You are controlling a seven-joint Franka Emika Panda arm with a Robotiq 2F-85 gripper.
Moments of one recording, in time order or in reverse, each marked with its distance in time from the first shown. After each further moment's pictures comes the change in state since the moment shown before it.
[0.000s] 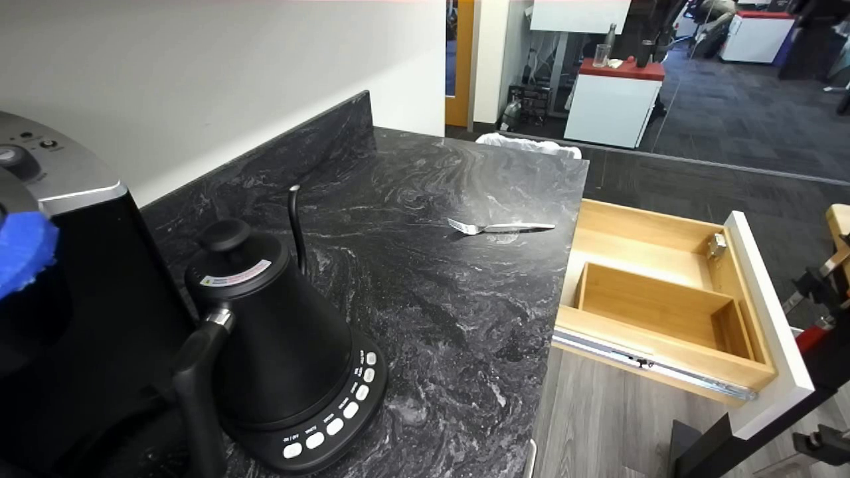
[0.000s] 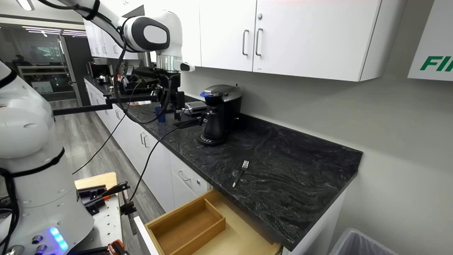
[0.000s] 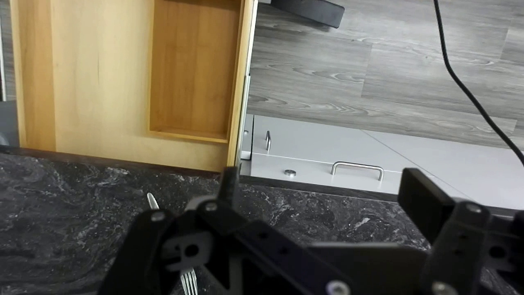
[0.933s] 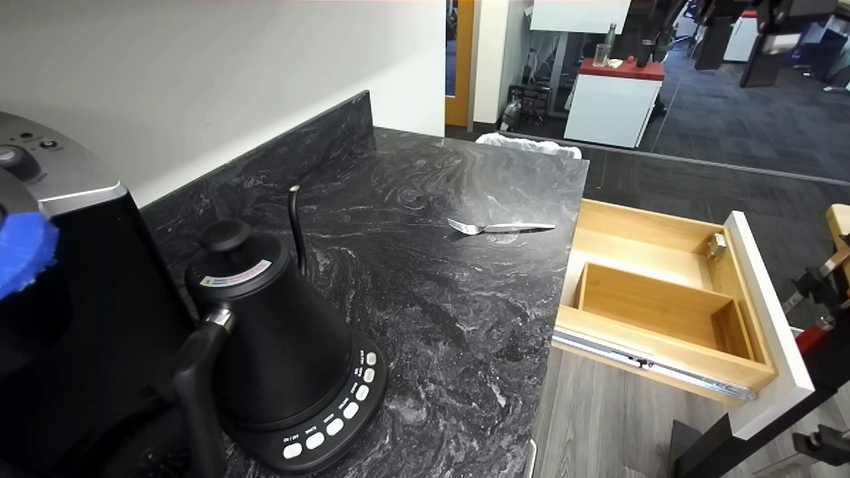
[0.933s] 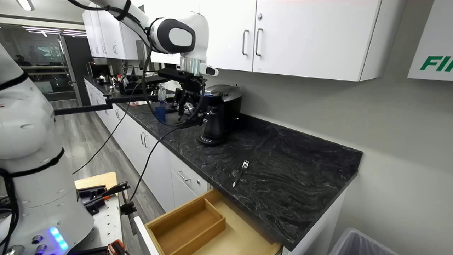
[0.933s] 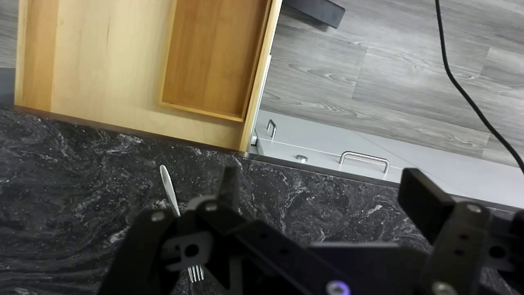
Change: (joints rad) arm -0.031 0.160 -0.132 0.133 -0.010 0.000 -0.241
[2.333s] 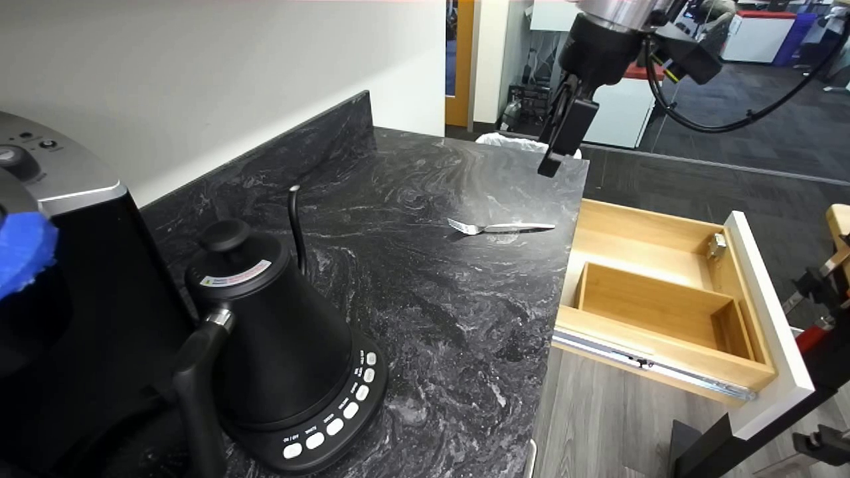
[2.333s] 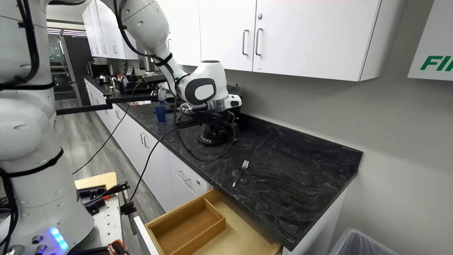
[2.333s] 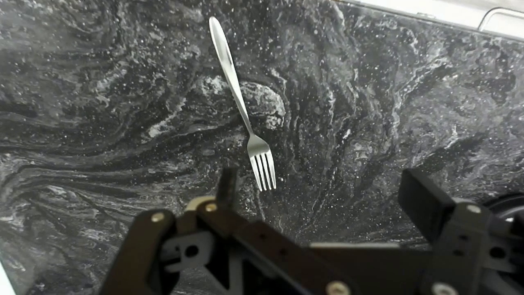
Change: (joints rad) arm -0.062 0.465 0.014 0.064 -0.046 0.750 0.003
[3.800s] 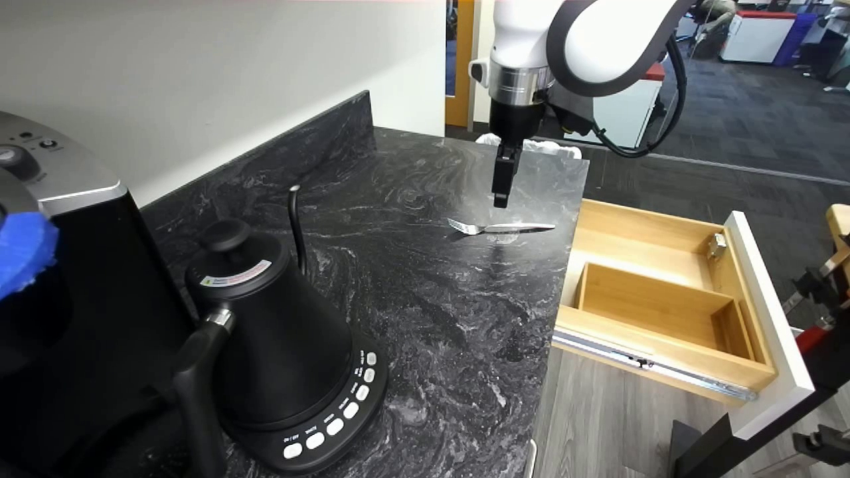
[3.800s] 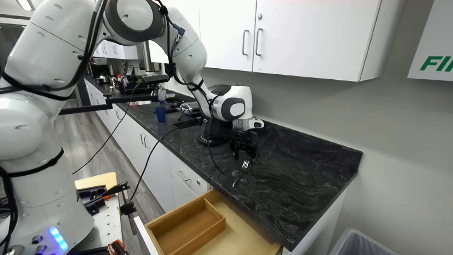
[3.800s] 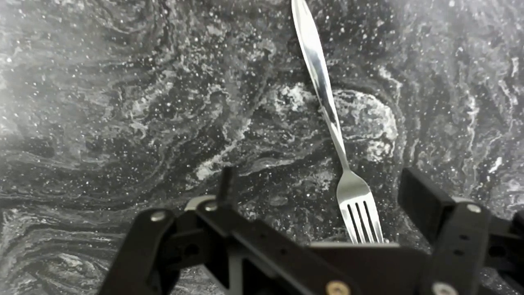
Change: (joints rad) arm 0.011 0.412 -0.081 0.443 -0.178 -0.236 0.164
